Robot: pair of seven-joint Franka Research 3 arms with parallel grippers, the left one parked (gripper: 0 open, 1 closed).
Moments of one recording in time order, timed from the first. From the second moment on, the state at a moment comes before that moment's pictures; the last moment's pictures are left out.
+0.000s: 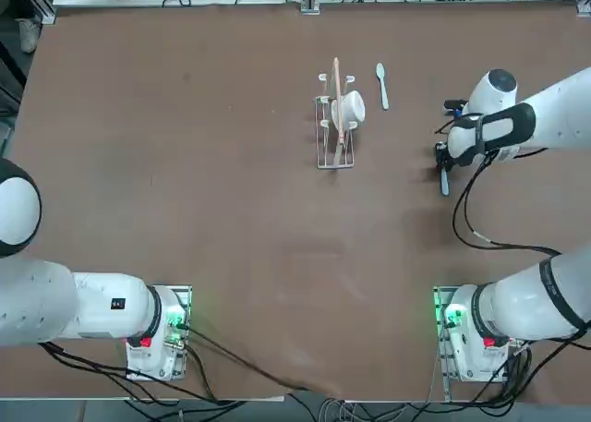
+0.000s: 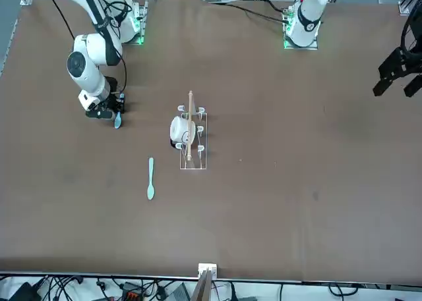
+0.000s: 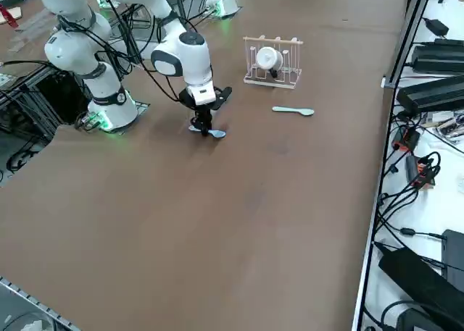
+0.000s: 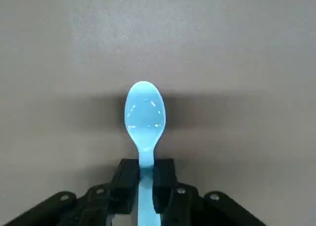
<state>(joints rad) 0.10 0.14 -0.03 -2.66 -0.01 2.74 0.13</state>
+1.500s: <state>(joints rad) 0.13 0.23 -0.03 -2.28 -0.02 2.57 0.13</state>
